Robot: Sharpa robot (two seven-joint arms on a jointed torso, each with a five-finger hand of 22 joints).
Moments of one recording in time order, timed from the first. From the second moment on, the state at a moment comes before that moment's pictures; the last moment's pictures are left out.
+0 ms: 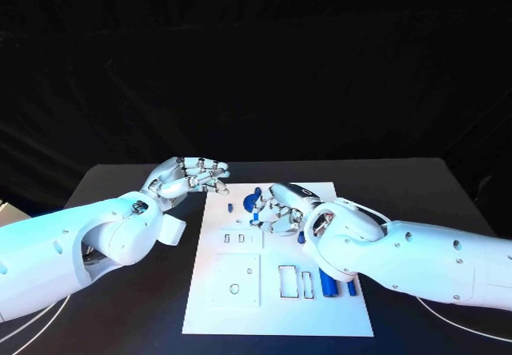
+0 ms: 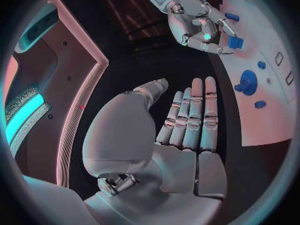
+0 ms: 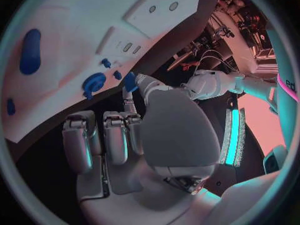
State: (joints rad) left arm 1.19 -0.95 -0.01 1.63 -0.17 -0.23 0.38; left_hand 1.33 -0.16 0.46 0.07 0.24 0.86 0.22 0.26 0.16 1.04 0.17 0.08 0.07 1.03 0.10 0.46 0.42 0.17 0.97 0.20 0.39 0.20; right arm 1.21 -0.68 -0.13 1.67 -1.38 -0.49 -0.34; right_hand 1.42 -0.16 0.35 0.28 0.26 1.06 0.11 0.19 0.39 1.47 0.03 1.57 1.31 1.46 -0.04 1.57 1.31 0.01 1.47 0.08 1.57 1.31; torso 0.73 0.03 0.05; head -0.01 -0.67
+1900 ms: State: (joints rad) left arm 1.19 -0.95 -0.01 1.63 -0.18 -0.23 0.38; left_hand 1.33 -0.16 0.46 0.07 0.24 0.86 0.22 0.26 0.16 1.05 0.17 0.08 0.07 1.03 0.10 0.46 0.42 0.17 0.97 0.20 0.40 0.21; right arm 1.13 -0.56 -0.14 1.58 -1.56 -0.45 -0.47; right_hand 1.39 -0.19 0.36 0.28 0.26 1.04 0.12 0.19 0.41 1.47 0.03 1.57 1.31 1.46 -0.04 1.57 1.31 0.01 1.47 0.08 1.57 1.31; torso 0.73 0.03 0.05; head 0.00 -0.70
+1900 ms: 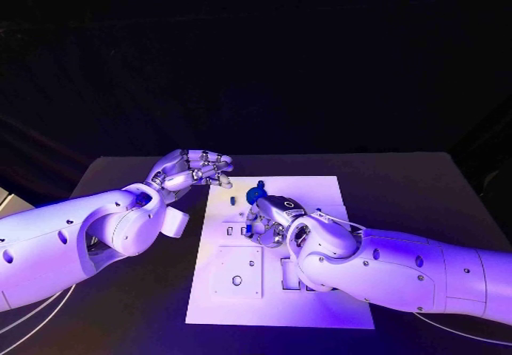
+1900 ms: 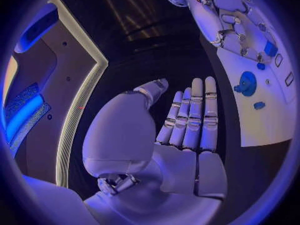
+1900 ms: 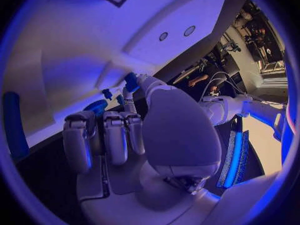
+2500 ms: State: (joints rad) left arm 1.19 -0.95 -0.01 1.63 -0.18 -0.23 0.37; left_hand 1.33 -0.16 0.46 0.07 0.24 0.86 0.22 0.26 0.16 1.05 0.17 0.08 0.07 1.03 0.10 0.46 0.42 0.17 0.97 0.20 0.40 0.21; right arm 1.13 -0.56 -0.14 1.58 -1.56 -0.45 -0.47; right_hand 1.38 -0.22 0.35 0.27 0.24 1.00 0.13 0.18 0.40 1.47 0.05 1.54 1.31 1.47 -0.02 1.57 1.31 0.01 1.47 0.08 1.57 1.31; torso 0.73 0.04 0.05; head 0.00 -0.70
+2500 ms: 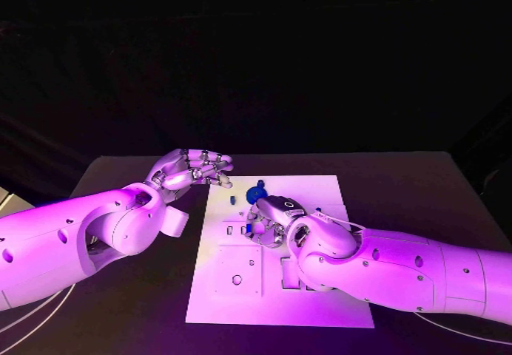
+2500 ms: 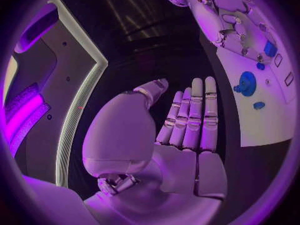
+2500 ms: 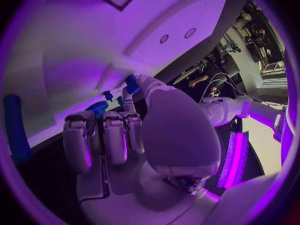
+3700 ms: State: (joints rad) left arm 1.19 -0.93 -0.01 1.58 -0.30 -0.23 0.23; left_hand 1.28 -0.18 0.36 0.19 0.24 0.88 0.15 0.41 0.25 1.13 0.07 0.66 0.47 1.36 0.00 1.27 1.07 0.17 1.09 0.10 0.85 0.48; right arm 1.18 -0.72 -0.12 1.72 -1.44 -0.61 -0.28; right_hand 1.40 -0.20 0.17 0.29 0.13 0.93 0.16 0.15 0.38 1.47 0.07 1.46 1.31 1.47 -0.01 1.57 1.31 0.01 1.47 0.10 1.57 1.31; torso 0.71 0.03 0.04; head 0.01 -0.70
